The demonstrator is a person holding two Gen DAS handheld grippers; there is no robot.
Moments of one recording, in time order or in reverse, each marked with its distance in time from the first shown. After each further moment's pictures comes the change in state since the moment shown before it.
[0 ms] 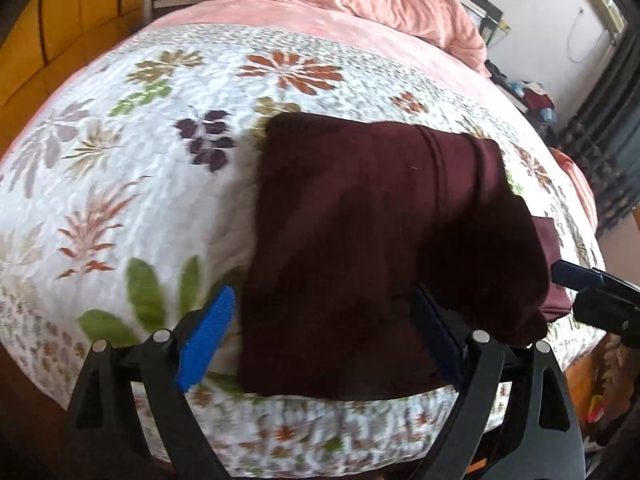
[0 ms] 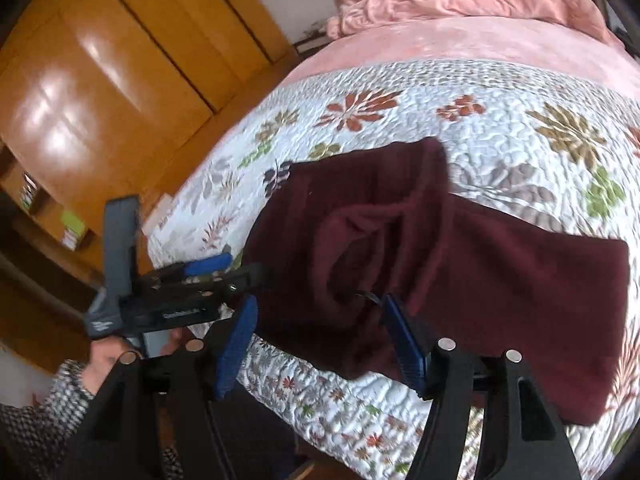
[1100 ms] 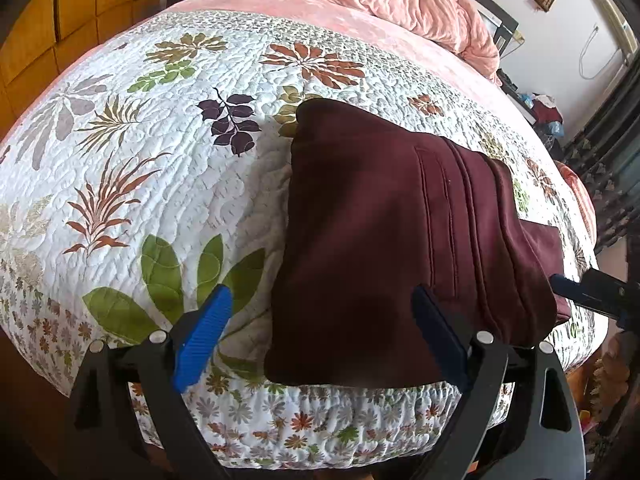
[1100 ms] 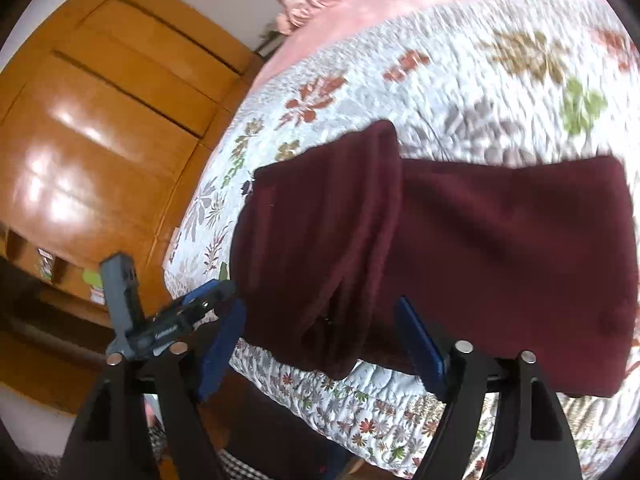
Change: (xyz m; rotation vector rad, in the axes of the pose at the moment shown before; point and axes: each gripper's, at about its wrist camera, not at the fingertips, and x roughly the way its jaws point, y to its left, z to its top) left arm -0.001 0.014 -0.007 -0.065 0.018 -0.020; right arm 0.002 -0.071 -0.003 0.308 0.043 0.127
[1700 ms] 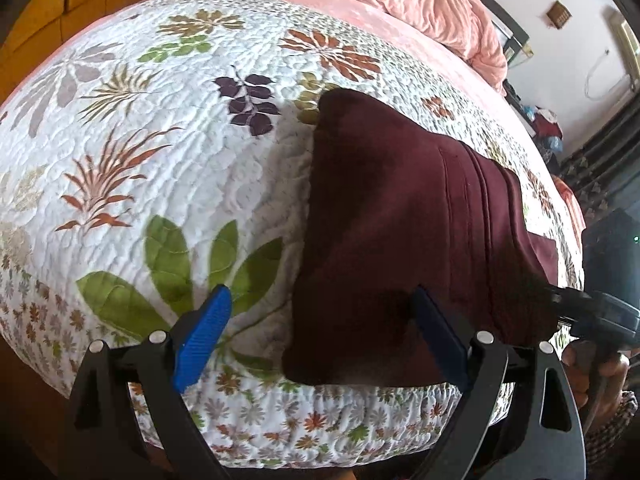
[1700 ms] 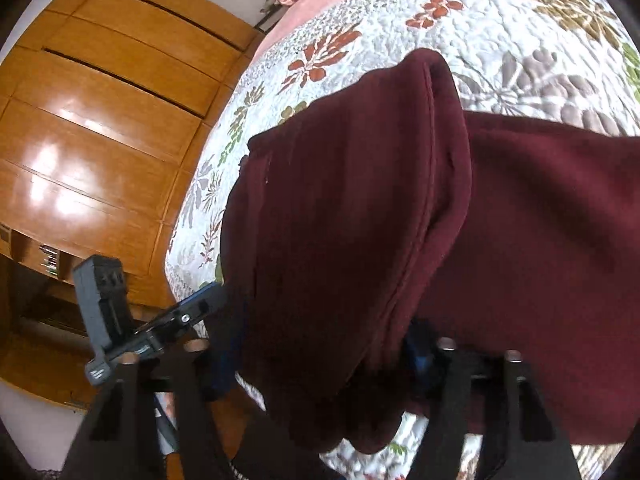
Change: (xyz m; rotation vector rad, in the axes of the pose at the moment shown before) left arm 0.007 0.024 -0.001 -0.088 0.032 -0.048; right arm 0.072 0.016 0.008 -0.013 0.075 0.022
